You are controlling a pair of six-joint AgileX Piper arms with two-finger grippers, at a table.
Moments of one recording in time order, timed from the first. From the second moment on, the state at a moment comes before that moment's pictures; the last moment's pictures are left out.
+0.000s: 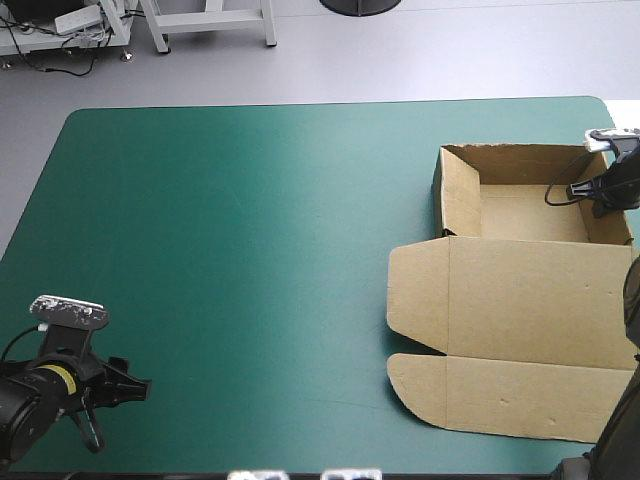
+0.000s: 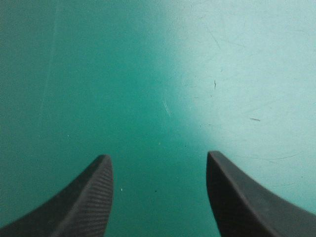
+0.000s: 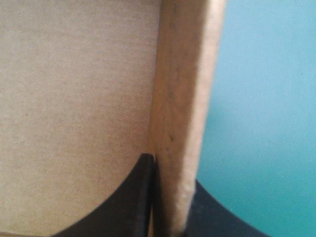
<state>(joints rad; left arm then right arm) -0.35 0.65 -0.74 0.24 1.22 -0.25 -0.36 2.11 -1.93 0.09 1.22 -0.45</state>
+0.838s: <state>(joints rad) -0.35 0.65 -0.74 0.22 1.17 -0.25 -0.22 1.70 -2.03 0.28 1.24 -0.37</state>
